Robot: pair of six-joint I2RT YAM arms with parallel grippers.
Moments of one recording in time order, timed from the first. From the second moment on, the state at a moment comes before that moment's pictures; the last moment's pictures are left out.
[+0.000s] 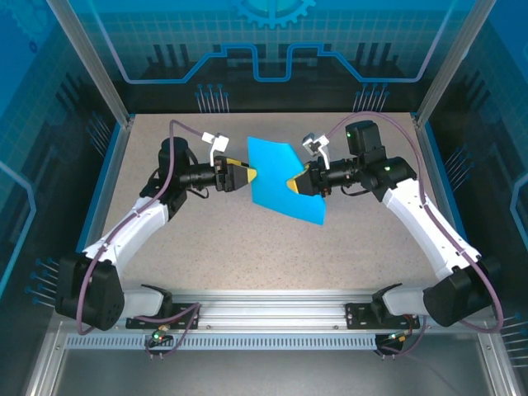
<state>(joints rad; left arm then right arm) -0.25 1.30 0.92 0.13 0.99 -0.50 0.37 1.32 1.30 -0.68 -1.04 -0.07</state>
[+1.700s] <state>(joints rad) -0.30 1.76 0.93 -0.14 0.77 -0.48 0.31 1.55 1.02 -0.52 -0.48 0.28</state>
